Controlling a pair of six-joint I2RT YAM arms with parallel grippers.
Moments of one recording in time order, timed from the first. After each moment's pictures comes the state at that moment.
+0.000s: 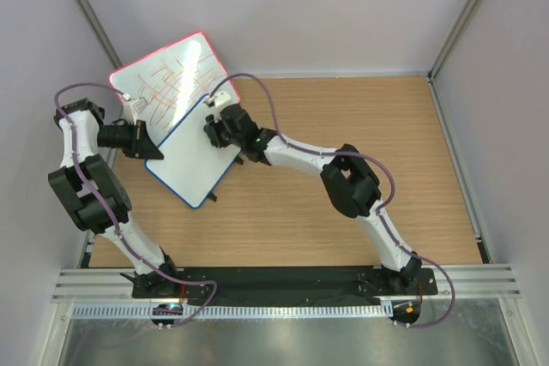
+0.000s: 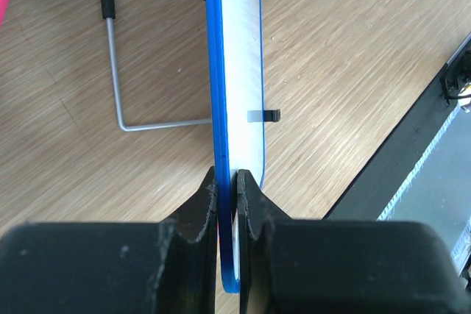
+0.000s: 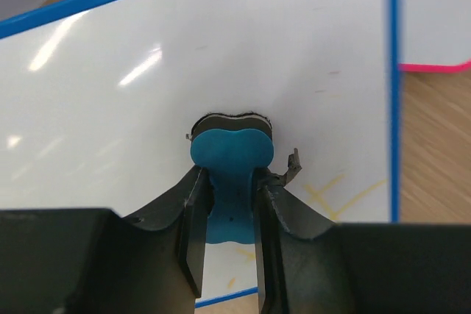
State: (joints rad) left arm 0.47 1.81 1.57 -1.38 0.89 0.89; right arm 0.91 2.30 1.87 0.06 0.09 0.14
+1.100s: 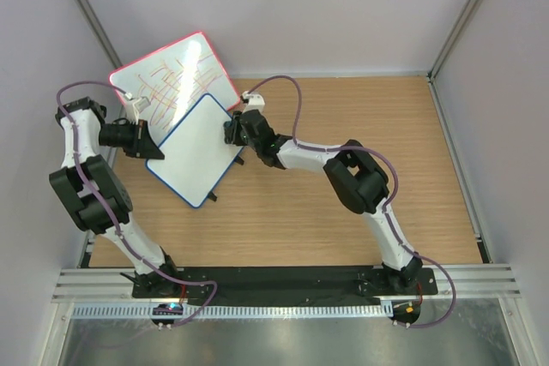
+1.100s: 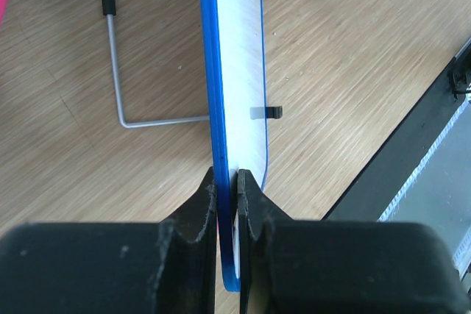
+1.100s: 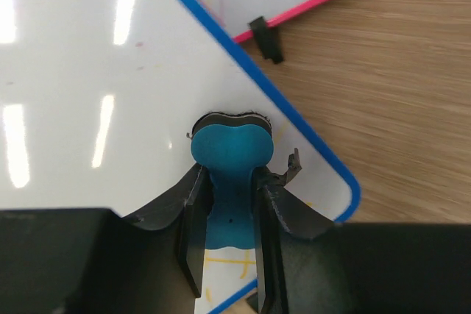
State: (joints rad) left arm 0.45 1.80 1.57 -1.39 0.87 0.89; right arm 0.84 2.26 1.66 0.26 0.21 0.53
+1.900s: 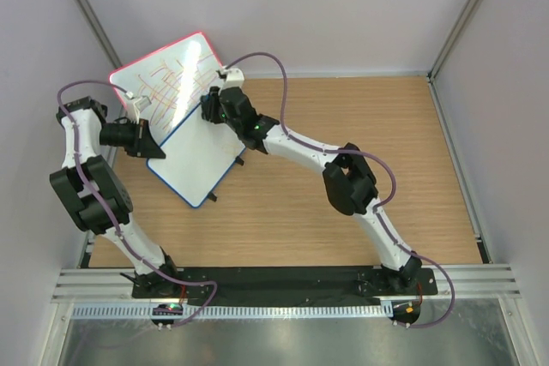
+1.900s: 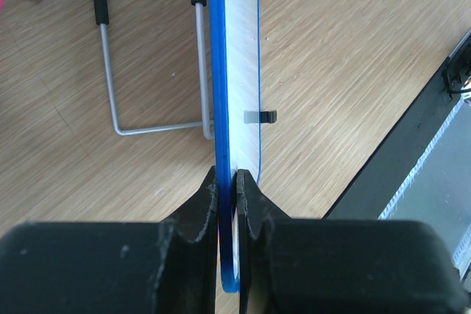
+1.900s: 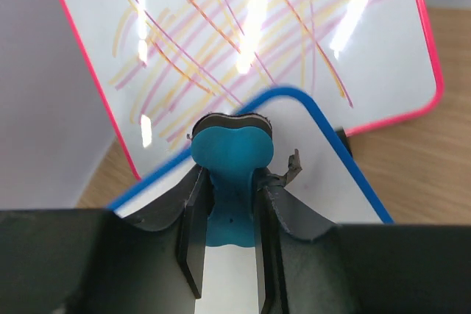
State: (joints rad) left arm 0.44 1.80 1.58 -1.39 0.89 0.89; right arm 0.86 2.33 1.99 0.09 0.25 0.49
